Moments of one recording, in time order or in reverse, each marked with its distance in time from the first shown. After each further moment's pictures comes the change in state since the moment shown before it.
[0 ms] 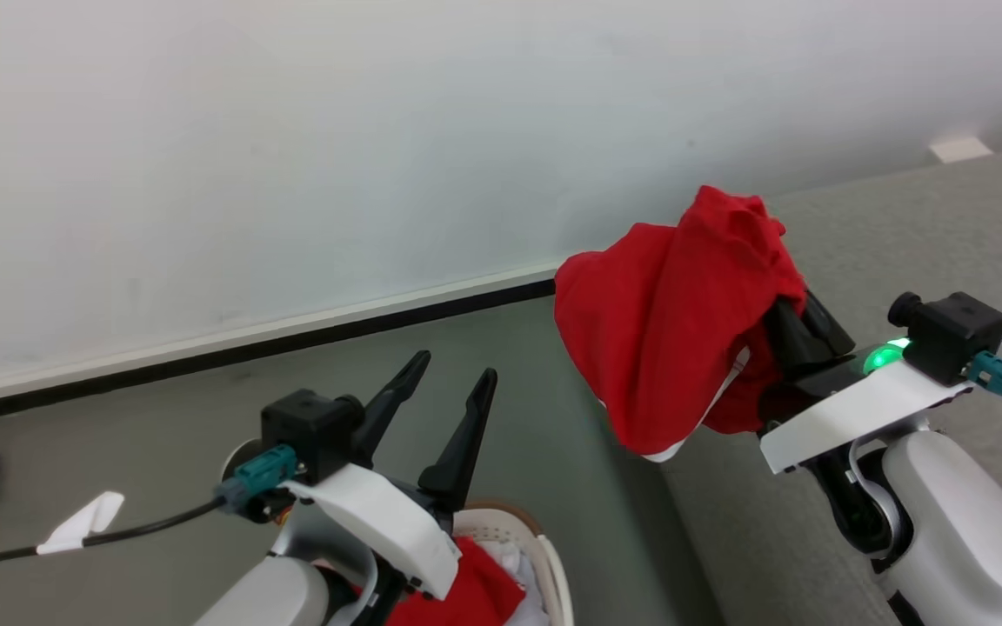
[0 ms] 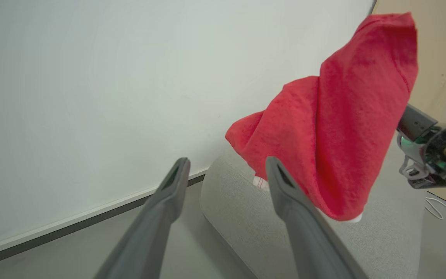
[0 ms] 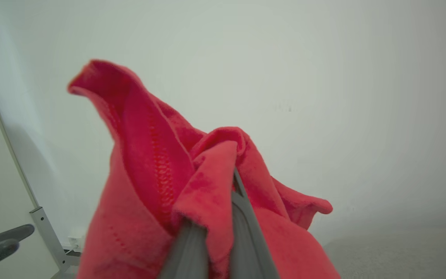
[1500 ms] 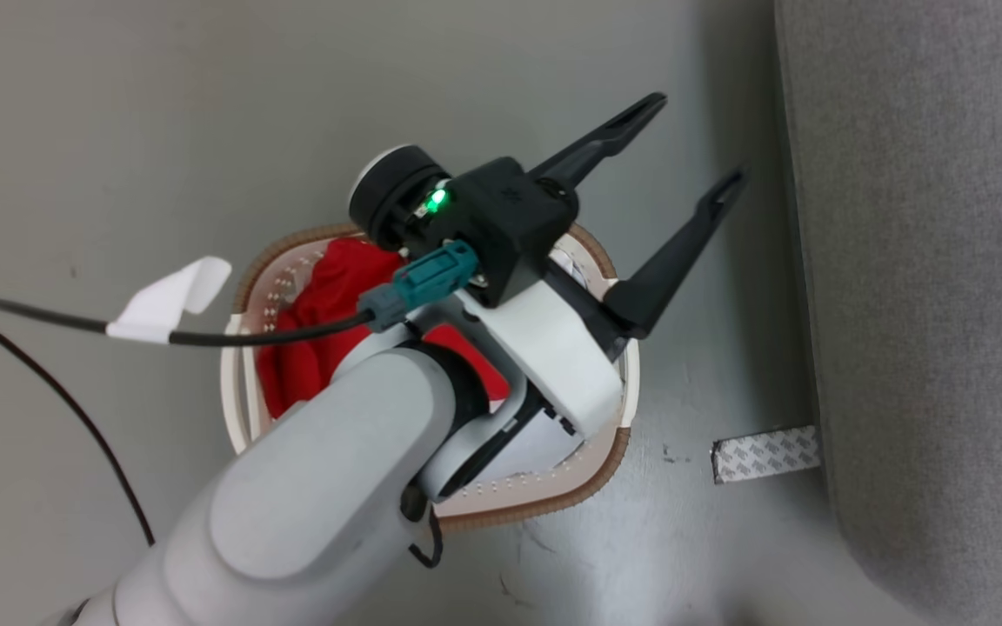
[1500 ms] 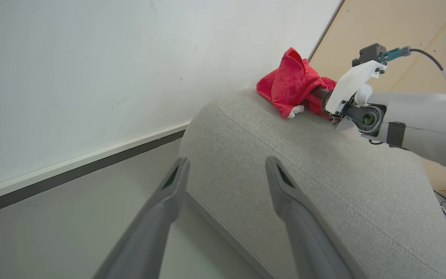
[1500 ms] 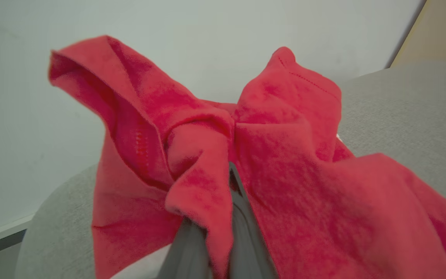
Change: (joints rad) left arm -0.521 -0.142 -0.128 0.011 0.138 -0.154 0.104; right arm -0.654 -0.100 -1.035 0.710 -0.677 0.000 0.026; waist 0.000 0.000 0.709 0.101
